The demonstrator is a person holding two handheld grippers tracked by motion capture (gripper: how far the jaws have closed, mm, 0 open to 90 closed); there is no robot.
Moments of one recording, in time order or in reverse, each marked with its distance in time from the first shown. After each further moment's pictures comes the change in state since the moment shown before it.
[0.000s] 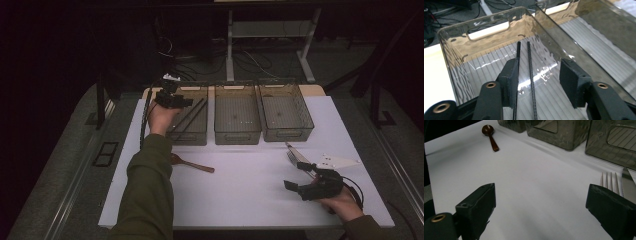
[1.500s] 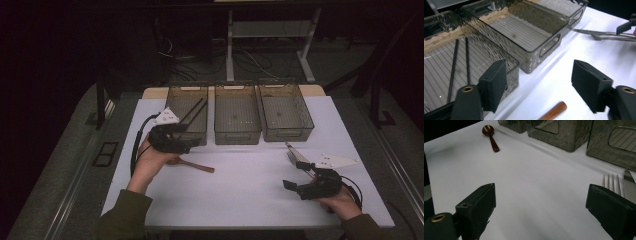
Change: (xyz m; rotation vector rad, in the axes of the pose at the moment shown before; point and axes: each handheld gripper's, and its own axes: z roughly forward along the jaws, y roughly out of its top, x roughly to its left) left arm -0.095 -0.082 -0.093 -0.121 -0.213 0.205; right arm 0.001 0.002 0.002 0.001 0.002 -0.003
